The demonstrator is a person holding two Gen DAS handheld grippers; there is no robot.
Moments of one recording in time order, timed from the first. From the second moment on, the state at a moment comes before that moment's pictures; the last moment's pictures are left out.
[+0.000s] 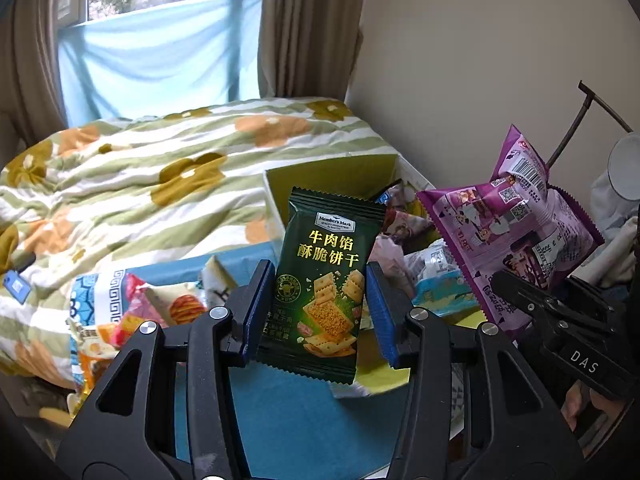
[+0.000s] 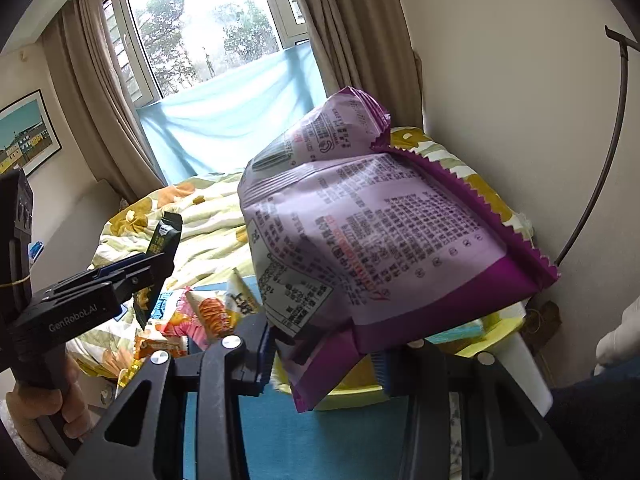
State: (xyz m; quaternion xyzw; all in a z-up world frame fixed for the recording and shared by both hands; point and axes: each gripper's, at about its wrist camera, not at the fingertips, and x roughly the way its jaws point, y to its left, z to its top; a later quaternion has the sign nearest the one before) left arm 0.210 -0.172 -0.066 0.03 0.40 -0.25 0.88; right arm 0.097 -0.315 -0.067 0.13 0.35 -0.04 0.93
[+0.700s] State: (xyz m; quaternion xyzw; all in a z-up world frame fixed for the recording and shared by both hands) left arm 0.191 -0.221 -0.102 -0.02 0.45 -0.13 0.88; right arm 0.131 -0.394 -0.106 0.11 0.41 0.10 0.90
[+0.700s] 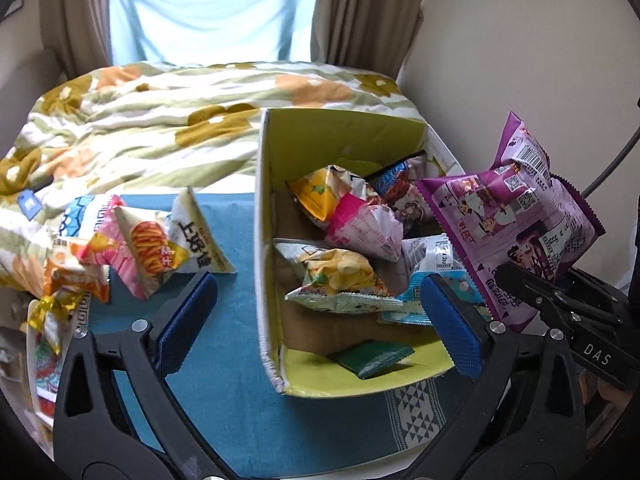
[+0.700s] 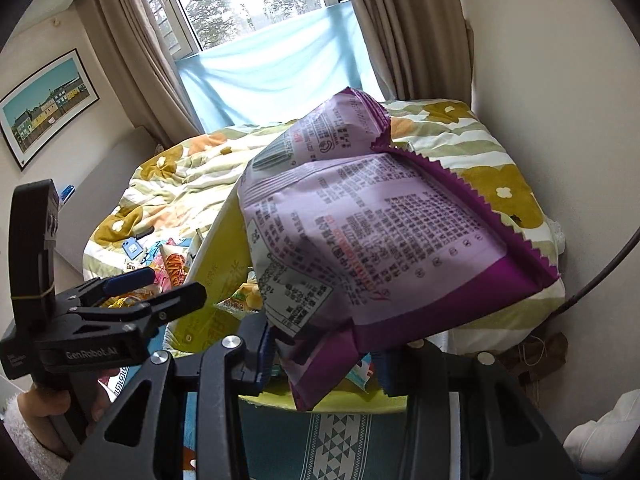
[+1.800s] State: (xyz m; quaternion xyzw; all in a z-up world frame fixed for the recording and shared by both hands) left arm 0.156 -0.173 -0.078 -0.05 0.42 -0.08 0.90; right arm 0.120 -0.380 -0.095 0.04 0.37 0.12 0.92
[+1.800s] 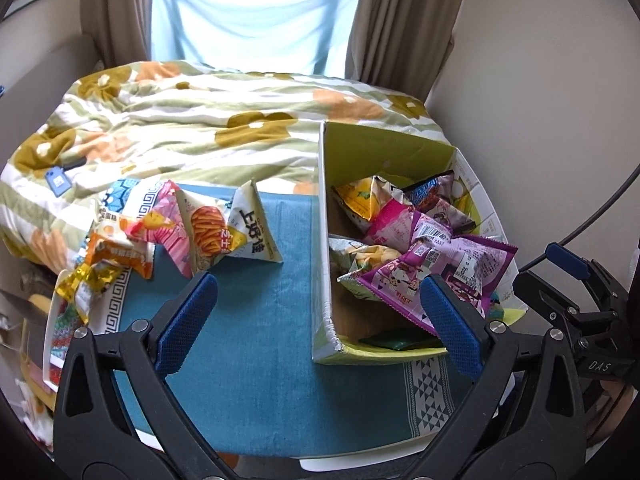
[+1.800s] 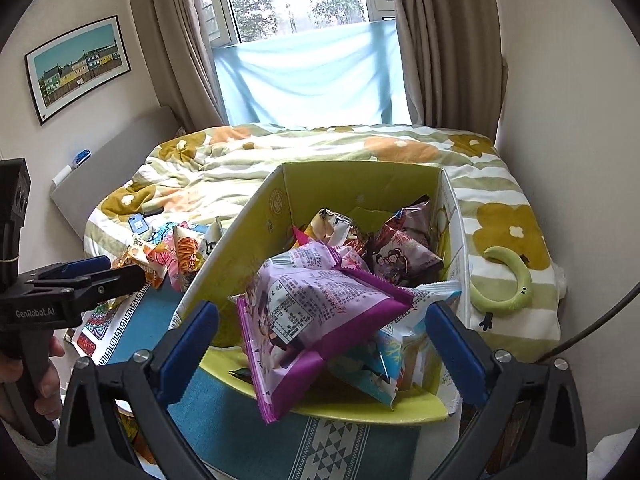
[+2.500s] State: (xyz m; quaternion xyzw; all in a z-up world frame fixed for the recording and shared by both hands) left arm 0.097 -0.095 -0.008 -0.02 0.34 -0.02 0.94; right arm 0.100 -0.317 -0.032 0.01 0.34 0.12 0.93
